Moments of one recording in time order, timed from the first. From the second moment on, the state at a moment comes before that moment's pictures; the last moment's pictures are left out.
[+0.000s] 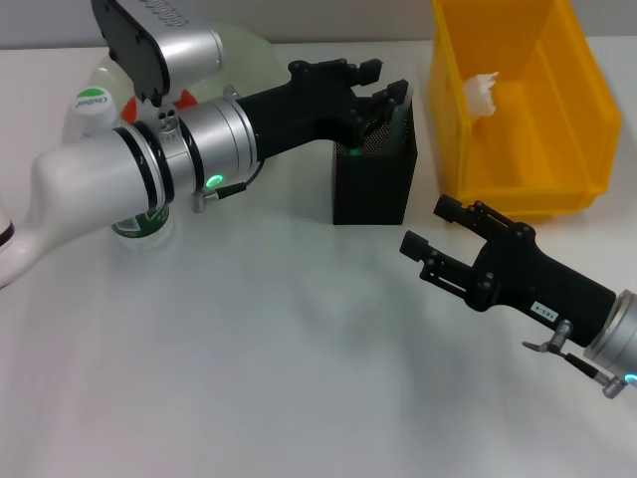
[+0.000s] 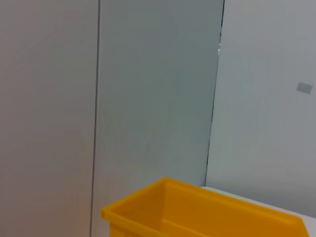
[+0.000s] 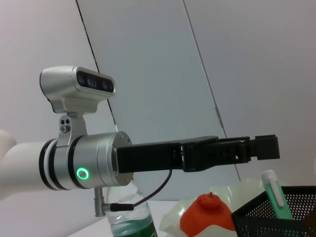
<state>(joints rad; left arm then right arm) -0.59 -2.08 1.72 0.66 0.89 0.78 -1.13 0.42 2.09 -1.00 -0.04 -1.23 -1.50 0.73</state>
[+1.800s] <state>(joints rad) -0.25 -2.01 1.15 0.66 1.38 1.64 -1.17 0.42 2.08 -1.02 -0.17 -1.38 -1.67 0.73</state>
